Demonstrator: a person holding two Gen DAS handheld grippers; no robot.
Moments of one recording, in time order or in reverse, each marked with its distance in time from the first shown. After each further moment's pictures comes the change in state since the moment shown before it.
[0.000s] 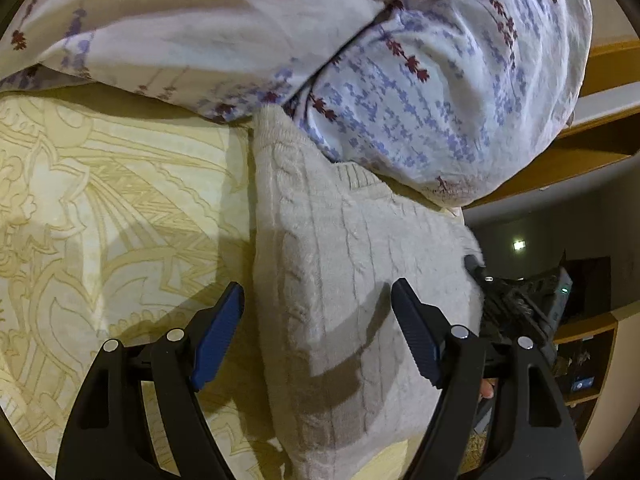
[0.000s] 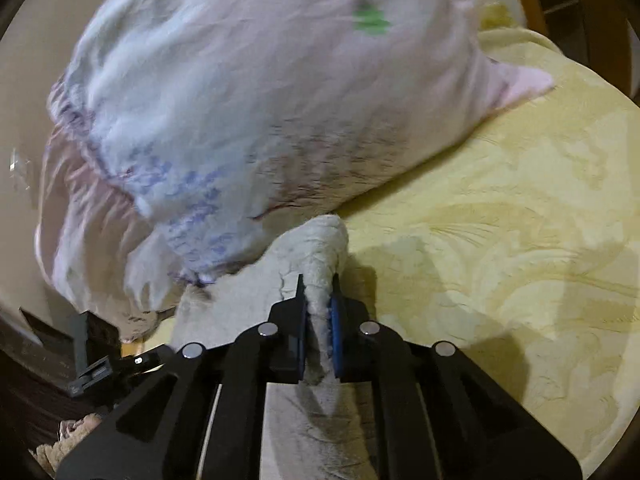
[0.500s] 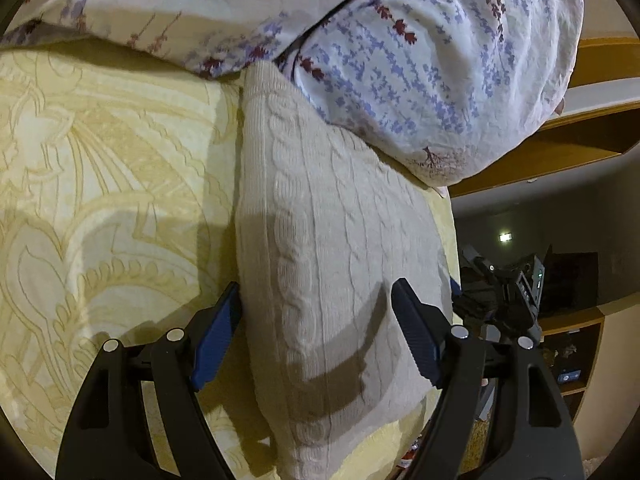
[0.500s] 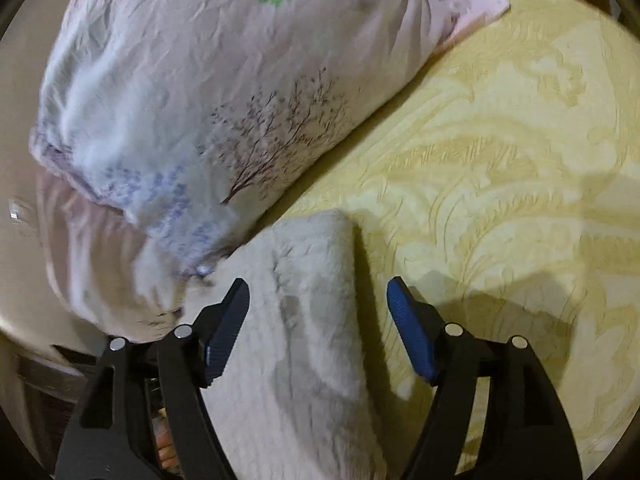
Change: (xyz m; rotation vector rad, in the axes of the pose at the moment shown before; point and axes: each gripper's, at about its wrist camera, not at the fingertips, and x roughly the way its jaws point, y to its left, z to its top) left arm 0.014 -0.009 -0.021 -0.014 0.049 -0.058; right arm -0.007 -0.038 -0.012 0.183 0.124 0.151
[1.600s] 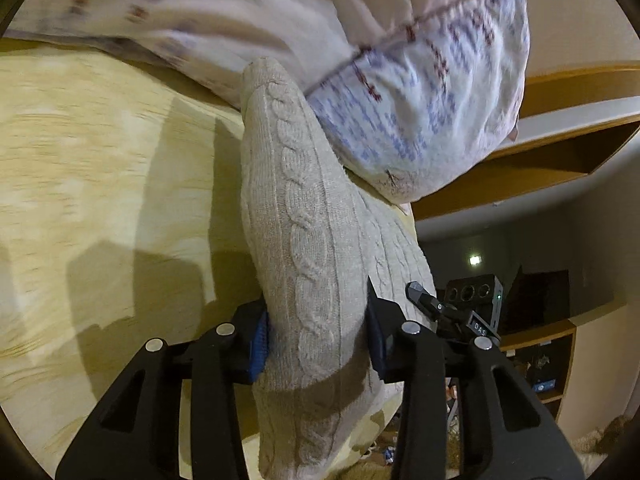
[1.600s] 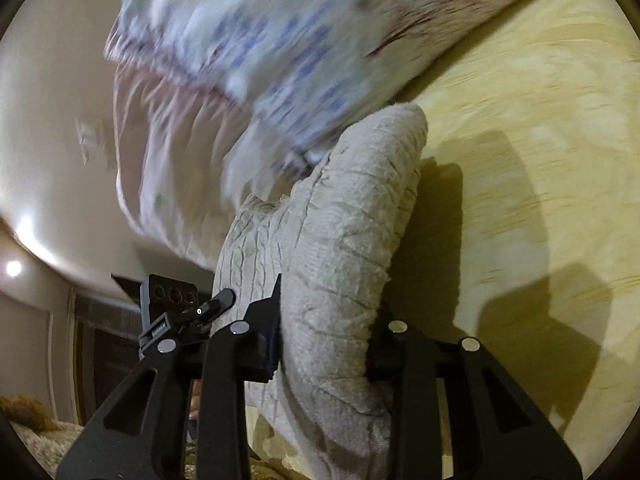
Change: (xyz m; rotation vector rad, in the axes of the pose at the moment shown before) left arm -0.103 0.033 -0.023 -0.027 -0.105 -0.105; right arm 0.048 0.093 -0.086 -0.168 0.185 0.275
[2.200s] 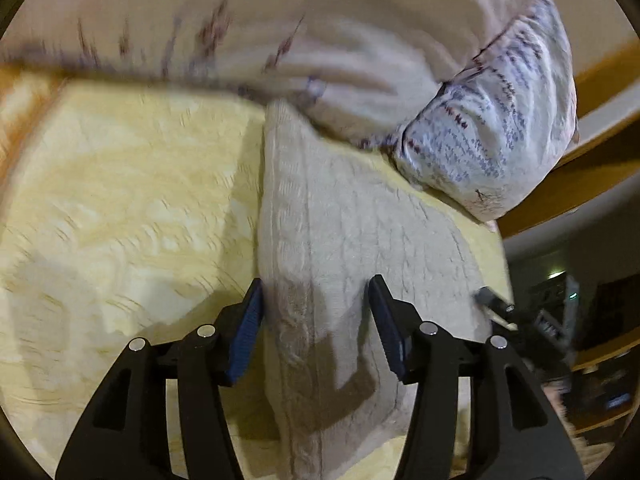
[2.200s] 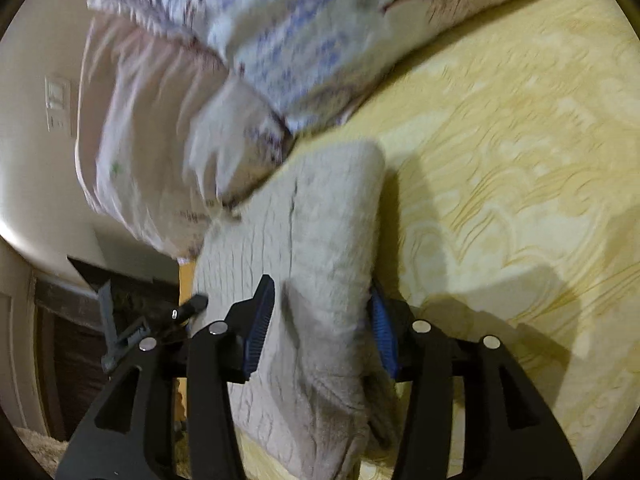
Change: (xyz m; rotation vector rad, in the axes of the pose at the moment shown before) left arm -0.023 0.010 -0.009 0.101 -0.148 0.354; right arm 0.019 0.000 -0.006 -0.006 -0.029 -0.164
